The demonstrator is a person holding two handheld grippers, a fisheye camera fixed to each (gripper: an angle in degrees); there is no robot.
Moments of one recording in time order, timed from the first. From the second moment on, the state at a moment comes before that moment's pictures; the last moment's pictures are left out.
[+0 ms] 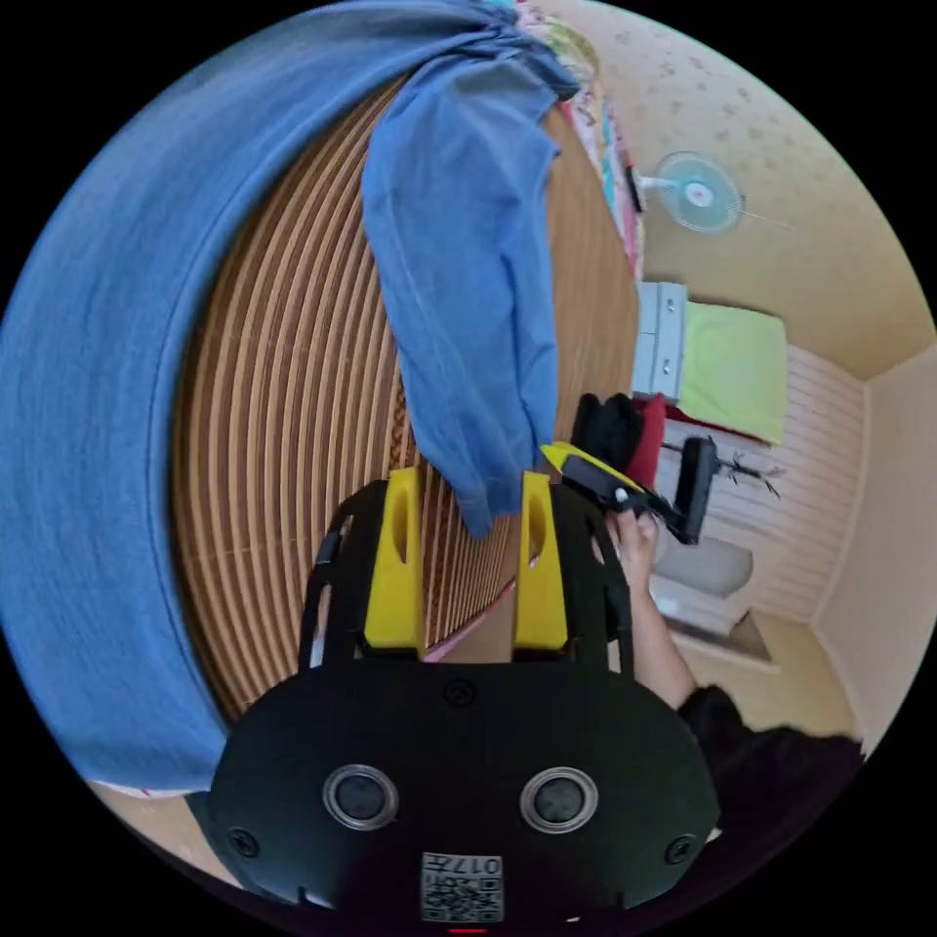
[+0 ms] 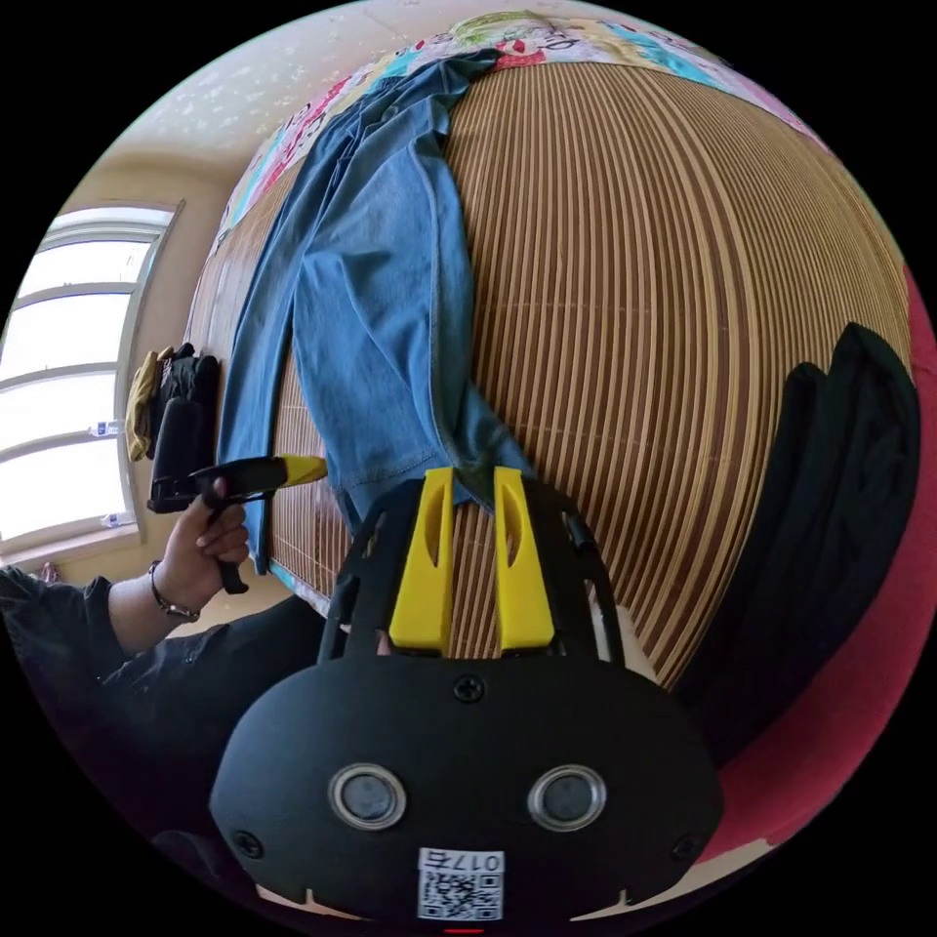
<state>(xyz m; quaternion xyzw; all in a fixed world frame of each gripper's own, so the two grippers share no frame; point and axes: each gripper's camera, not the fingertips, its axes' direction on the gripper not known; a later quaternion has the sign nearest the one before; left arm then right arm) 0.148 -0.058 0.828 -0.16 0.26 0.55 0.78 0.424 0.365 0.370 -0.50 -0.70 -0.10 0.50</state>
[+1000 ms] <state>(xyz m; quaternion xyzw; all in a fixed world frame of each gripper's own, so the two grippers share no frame) -0.050 -0.050 0.839 -0.11 0.33 0.54 0.76 0.650 0.494 0.319 -0.62 -0.70 0.19 0.29</state>
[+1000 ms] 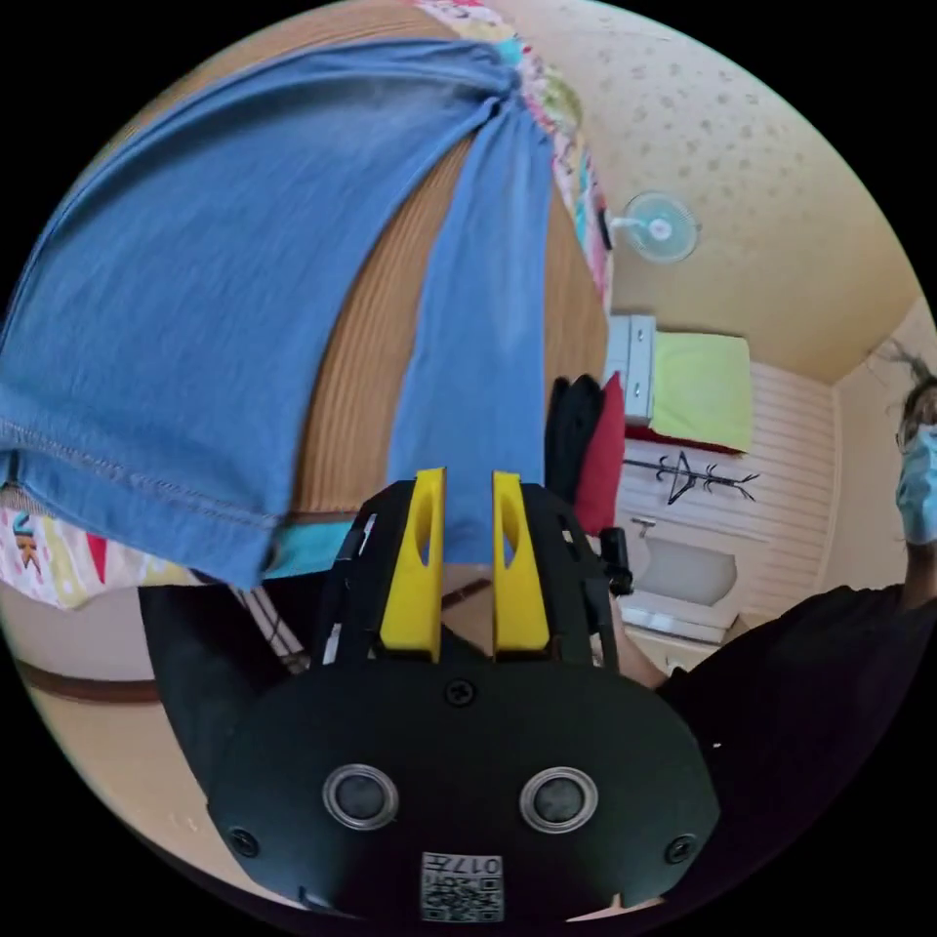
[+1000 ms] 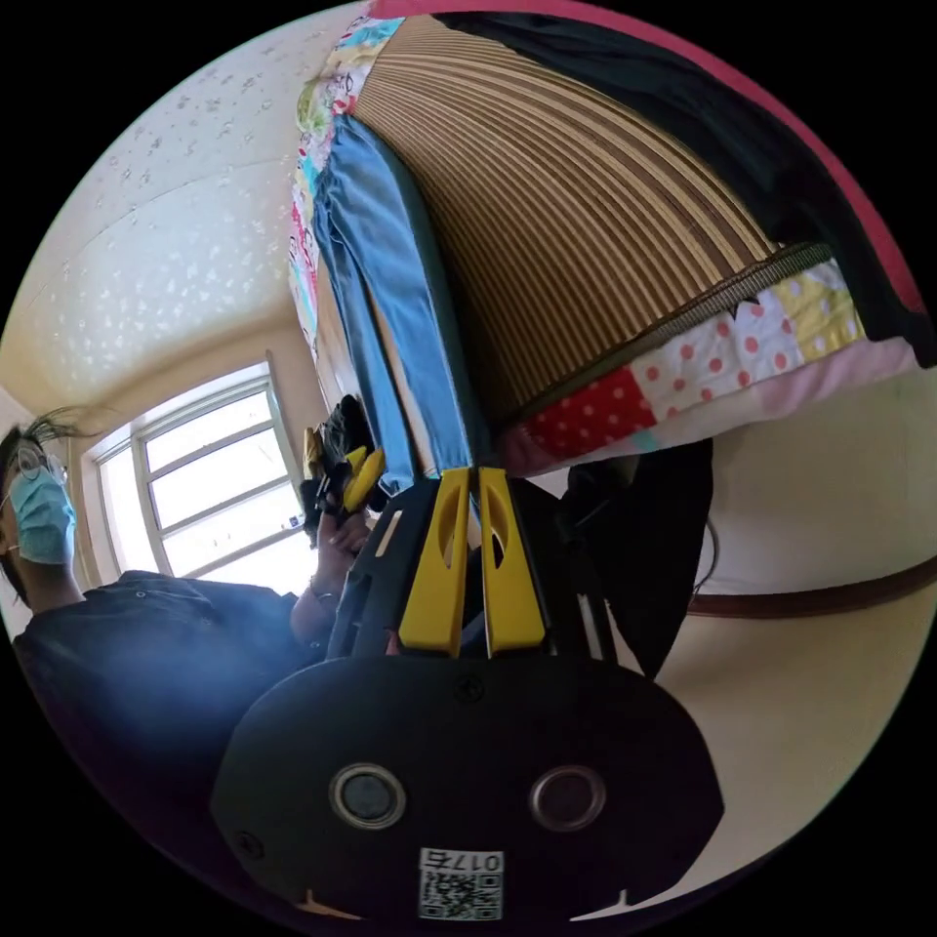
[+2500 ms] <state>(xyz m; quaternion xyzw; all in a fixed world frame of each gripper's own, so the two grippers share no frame) -0.065 -0.019 0.811 -0.21 0.41 0.52 0.72 0.192 0.091 0.532 -0.40 -0.68 0.10 0.61</state>
